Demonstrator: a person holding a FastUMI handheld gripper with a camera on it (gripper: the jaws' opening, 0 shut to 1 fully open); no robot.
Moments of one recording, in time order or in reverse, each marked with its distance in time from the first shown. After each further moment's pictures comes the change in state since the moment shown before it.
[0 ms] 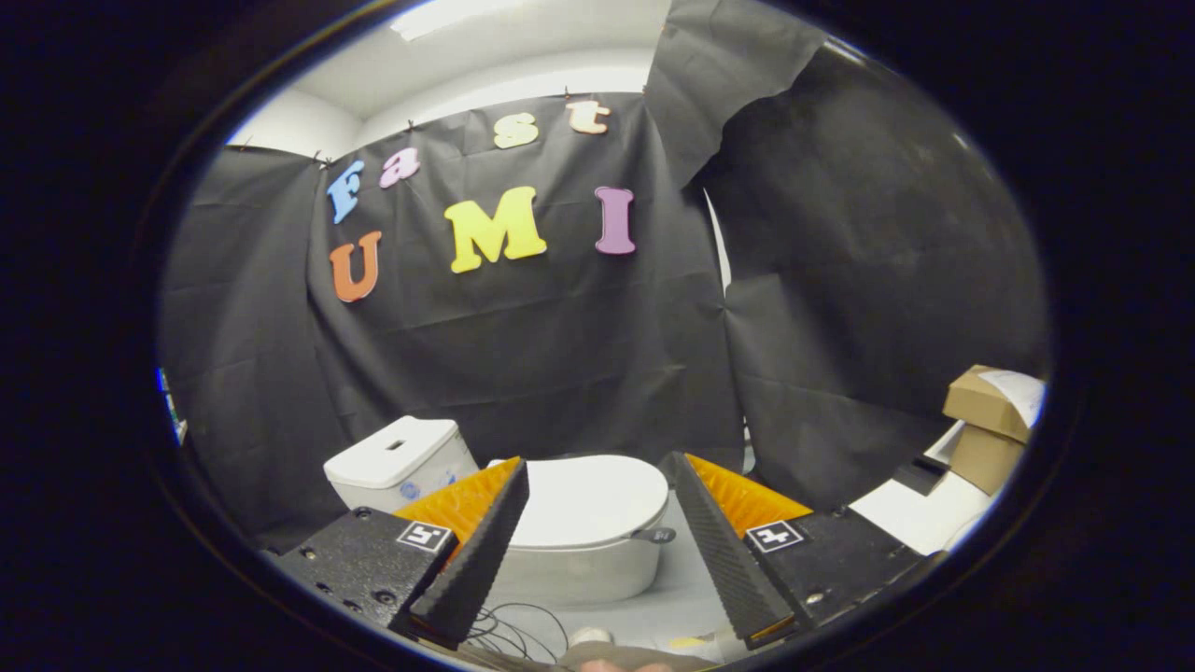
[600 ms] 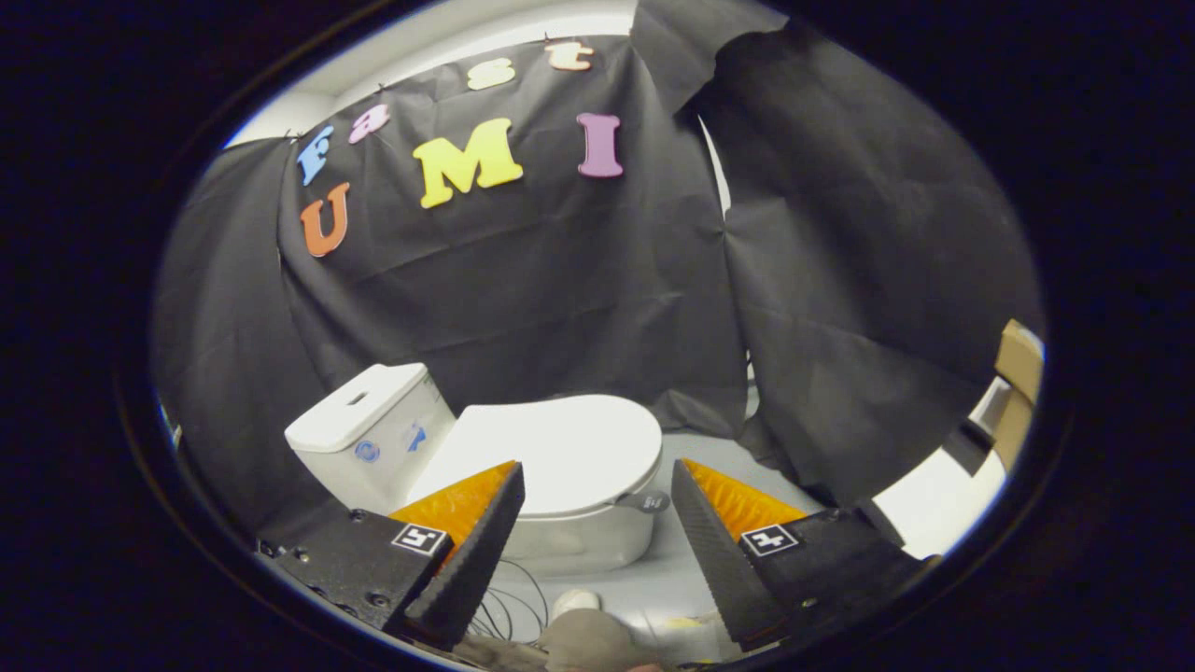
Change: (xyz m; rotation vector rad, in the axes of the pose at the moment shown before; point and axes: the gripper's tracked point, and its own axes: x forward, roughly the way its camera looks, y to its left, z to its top) arm 0.086 -0.027 -0.082 0.056 0.283 0.020
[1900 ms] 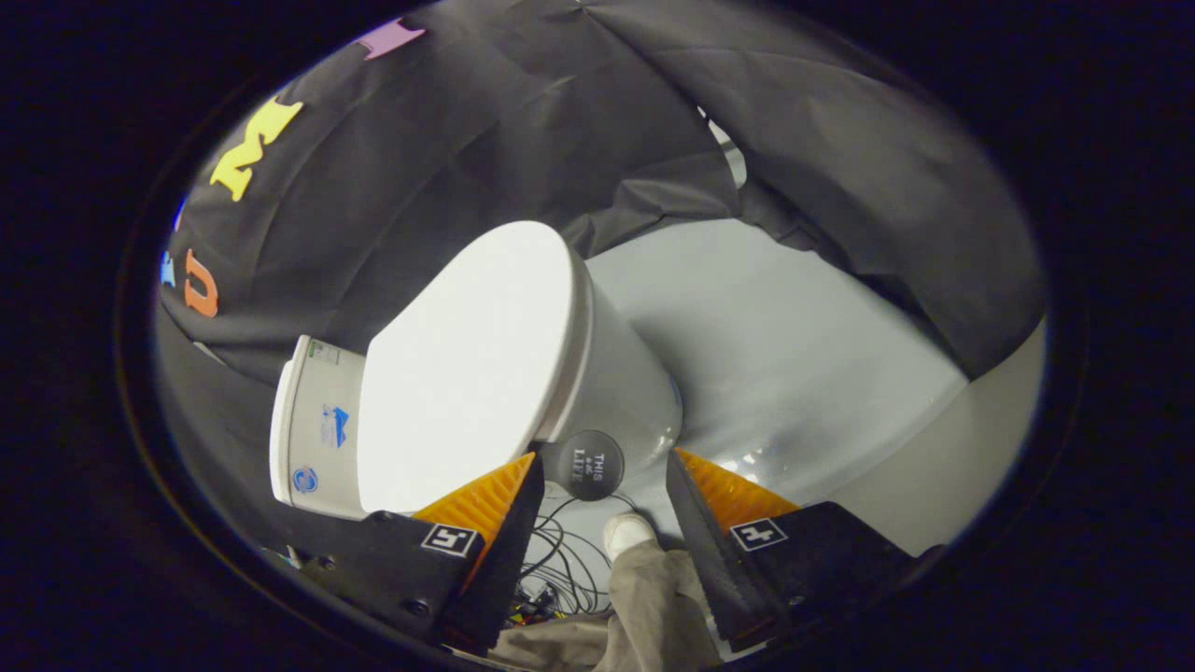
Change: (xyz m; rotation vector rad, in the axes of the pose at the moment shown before) arm 0.199 -0.104 -0.113 0.465 0.582 -0.020
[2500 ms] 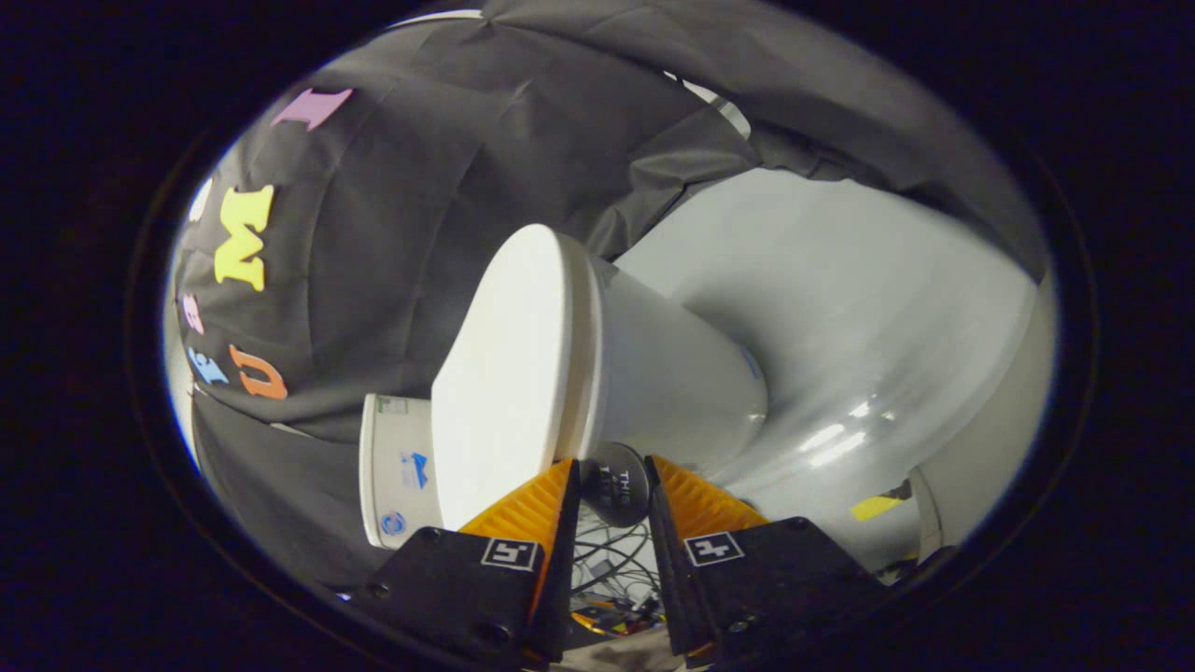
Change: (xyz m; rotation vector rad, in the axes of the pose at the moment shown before) arm 0.027 0.019 -0.001 0.228 0.026 0.274
